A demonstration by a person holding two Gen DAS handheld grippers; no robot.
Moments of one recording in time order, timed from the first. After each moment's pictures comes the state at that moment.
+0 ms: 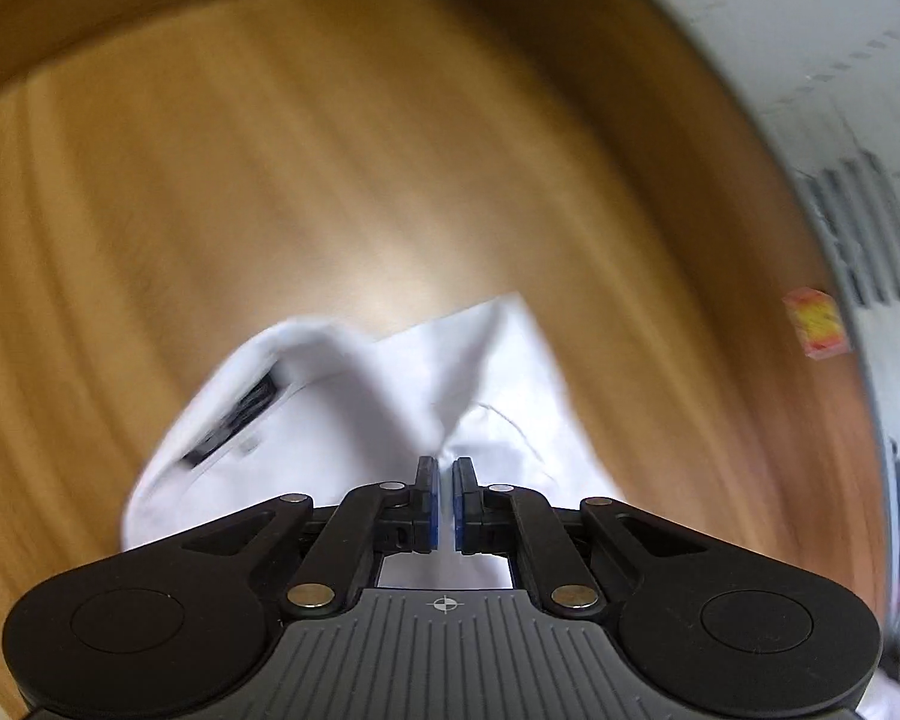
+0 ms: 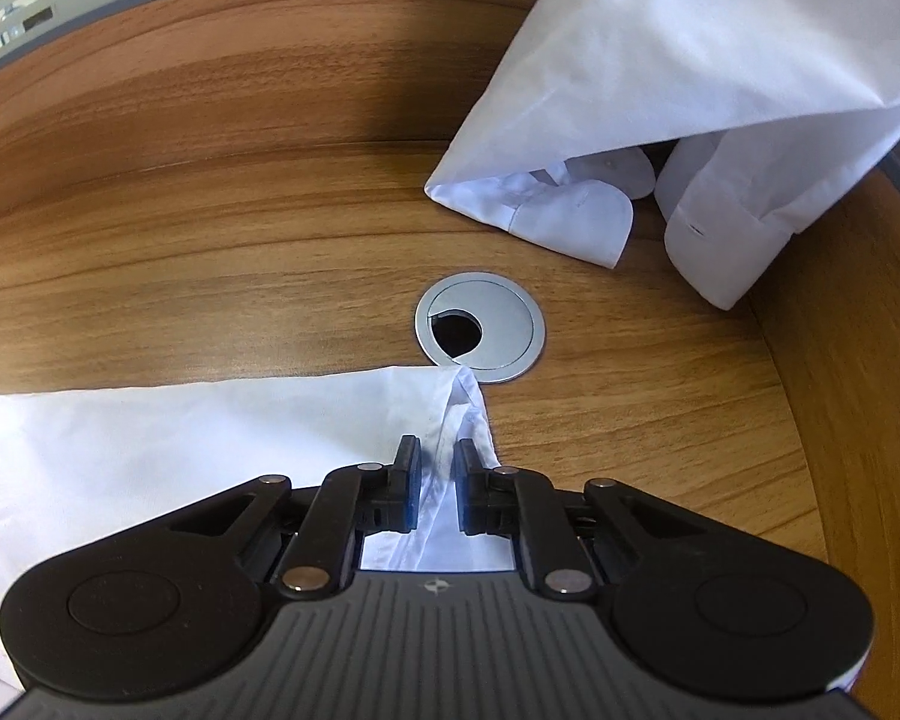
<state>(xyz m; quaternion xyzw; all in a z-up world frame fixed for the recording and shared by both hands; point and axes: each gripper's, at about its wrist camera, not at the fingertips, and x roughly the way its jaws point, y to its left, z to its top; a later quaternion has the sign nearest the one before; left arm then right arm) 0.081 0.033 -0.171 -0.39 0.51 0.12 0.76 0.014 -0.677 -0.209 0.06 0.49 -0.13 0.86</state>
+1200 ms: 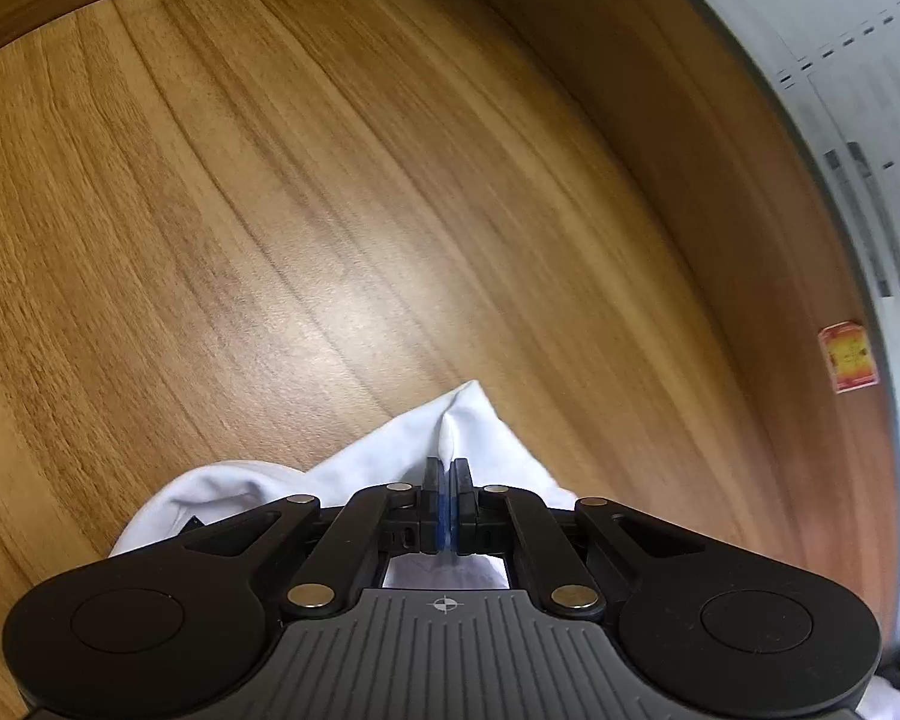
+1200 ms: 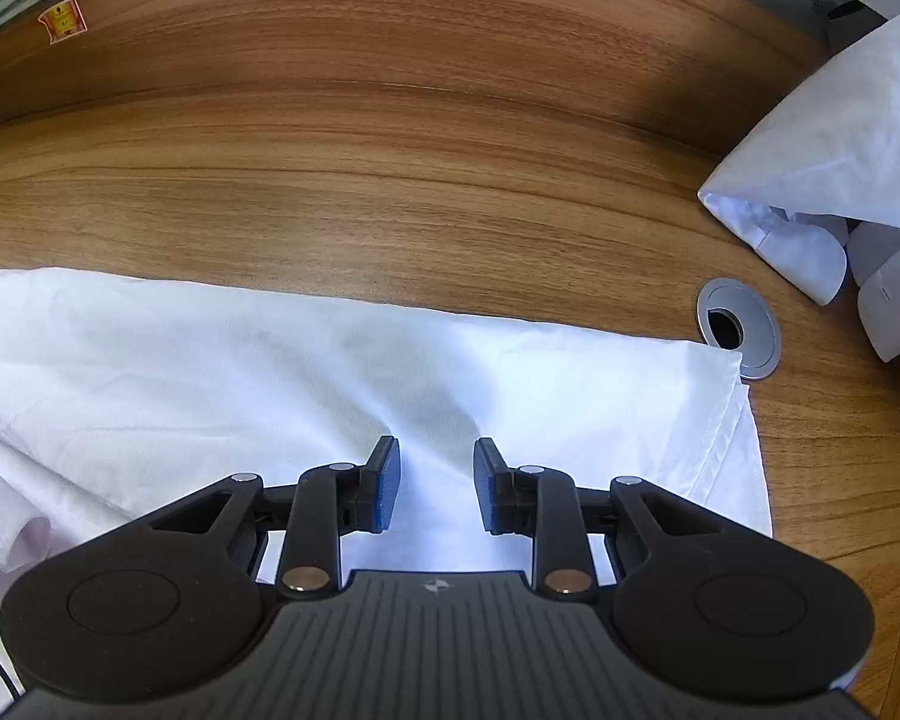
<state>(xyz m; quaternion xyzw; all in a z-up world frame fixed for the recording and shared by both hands) 0.138 0.036 -0.213 -0.35 0.51 0.09 0.78 0.023 -0.575 -0.205 0.01 0.53 -0.01 0.85</state>
